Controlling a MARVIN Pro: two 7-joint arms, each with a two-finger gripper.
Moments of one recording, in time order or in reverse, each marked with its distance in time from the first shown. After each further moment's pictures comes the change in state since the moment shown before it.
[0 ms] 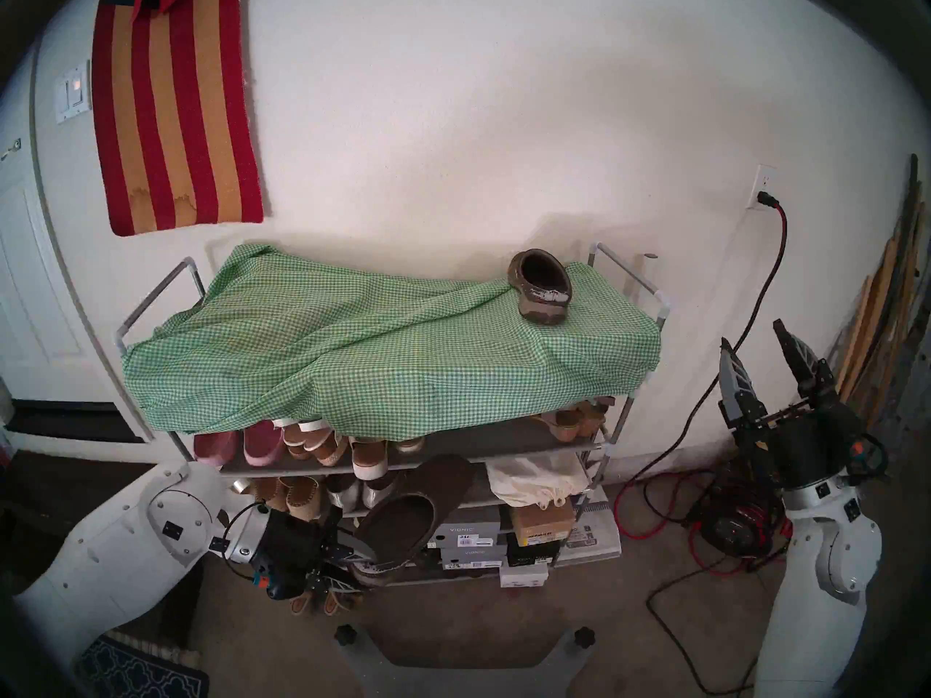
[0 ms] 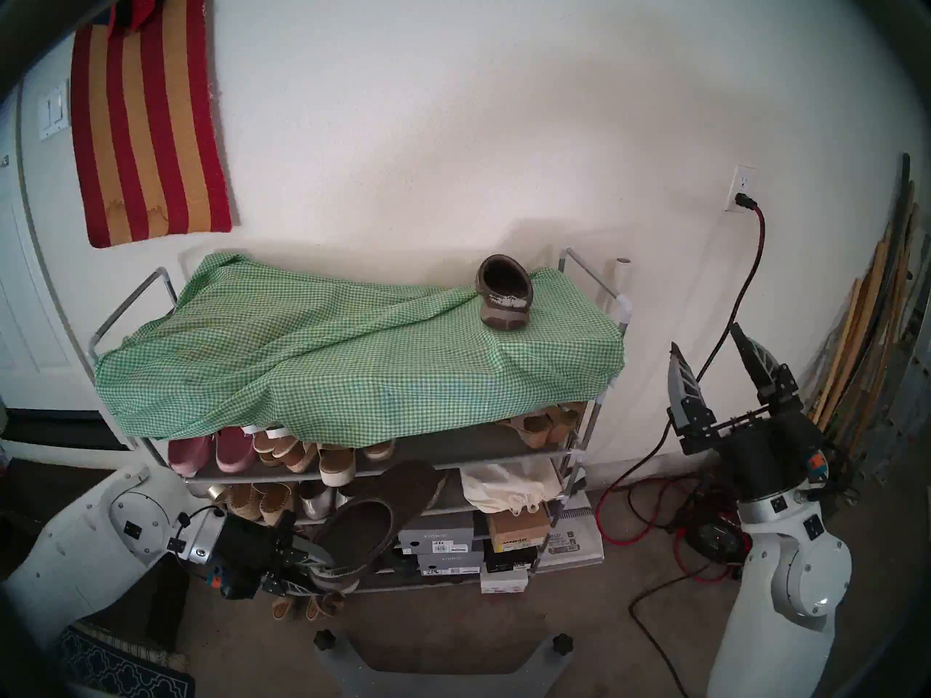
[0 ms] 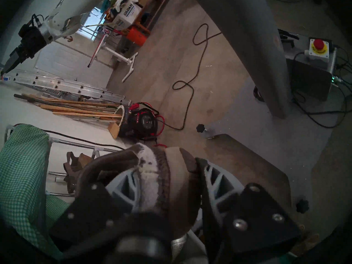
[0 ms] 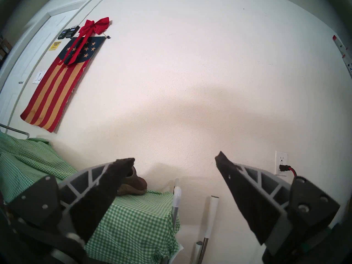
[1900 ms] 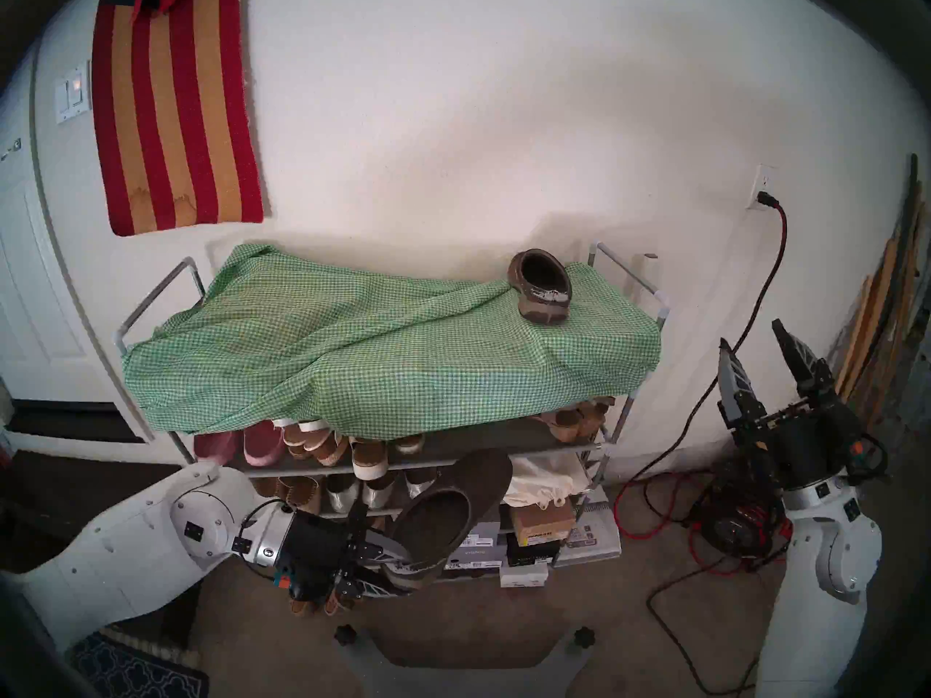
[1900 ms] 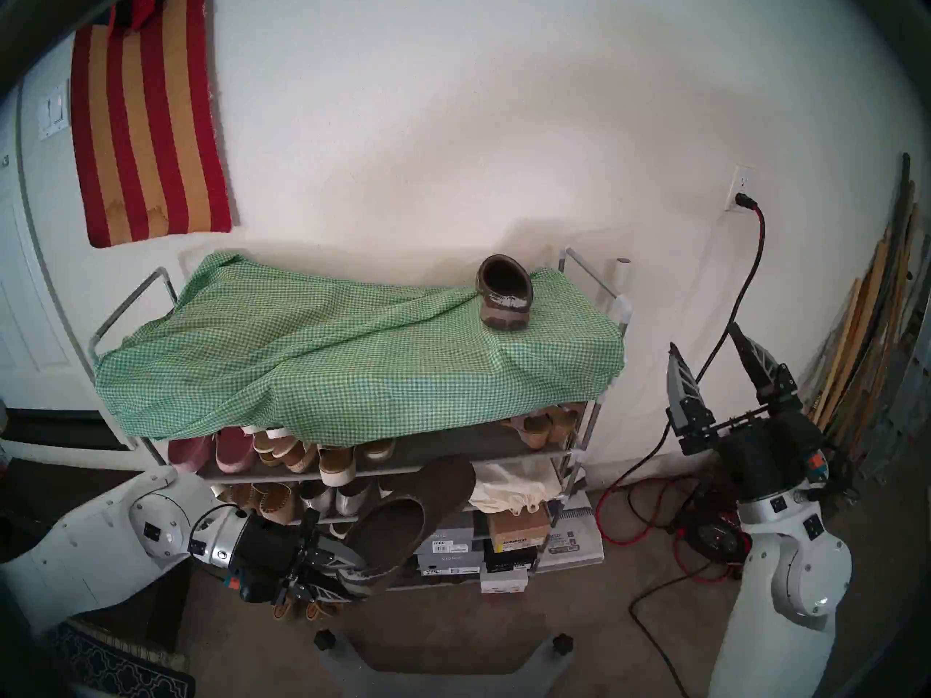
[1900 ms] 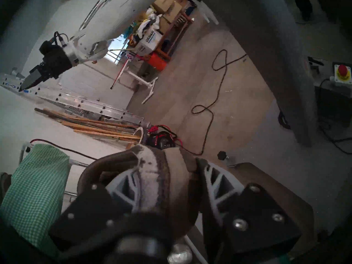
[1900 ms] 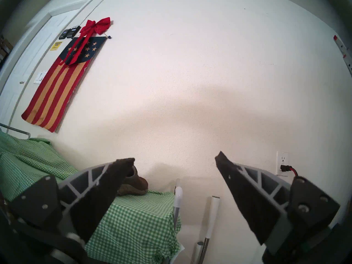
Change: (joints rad) left arm -0.140 0.059 0.259 0.004 -0.098 -0.002 0.153; right arm -0.008 0.013 -0.007 0.000 0.005 -0.005 -0.007
